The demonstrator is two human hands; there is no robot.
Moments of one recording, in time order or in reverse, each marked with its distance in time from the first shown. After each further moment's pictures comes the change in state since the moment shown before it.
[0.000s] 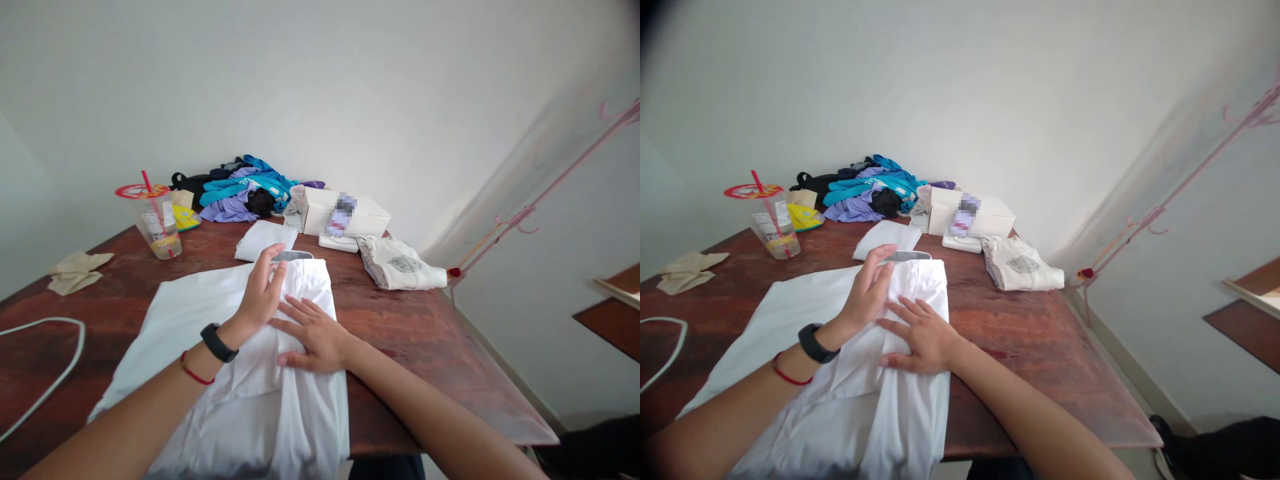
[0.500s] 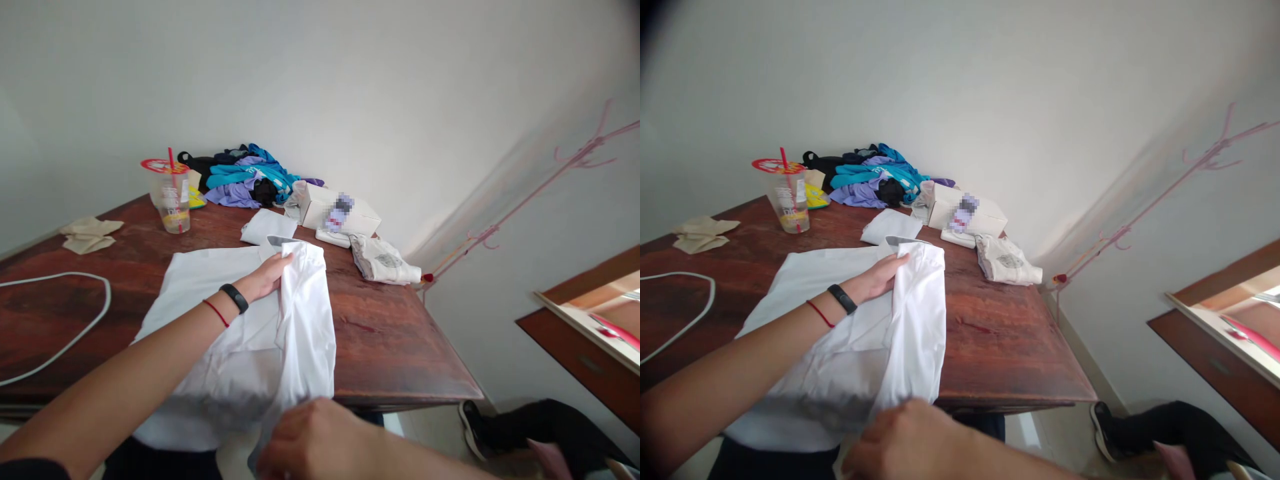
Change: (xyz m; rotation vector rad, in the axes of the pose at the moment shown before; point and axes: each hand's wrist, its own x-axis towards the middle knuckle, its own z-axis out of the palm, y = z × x) left_hand 0.002 -0.022 0.007 -0.639 -0.294 -0.695; right_hand -0.063 -0.153 0.017 0.052 -0.379 -0.047
